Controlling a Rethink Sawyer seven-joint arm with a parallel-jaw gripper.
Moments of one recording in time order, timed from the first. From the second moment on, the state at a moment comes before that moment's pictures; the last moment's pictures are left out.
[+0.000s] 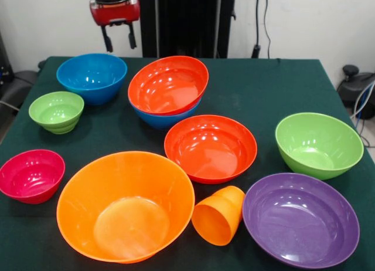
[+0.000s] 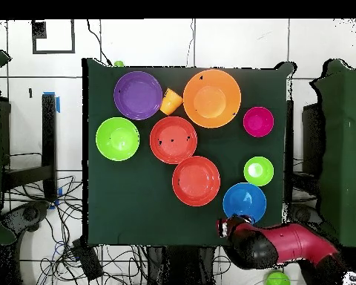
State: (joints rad) arm -1.16 -0.75 0.62 2.20 -0.92 0.44 1.75
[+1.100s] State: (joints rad) arm -0.85 -0.80 0.56 2.23 -1.10 0.44 1.75
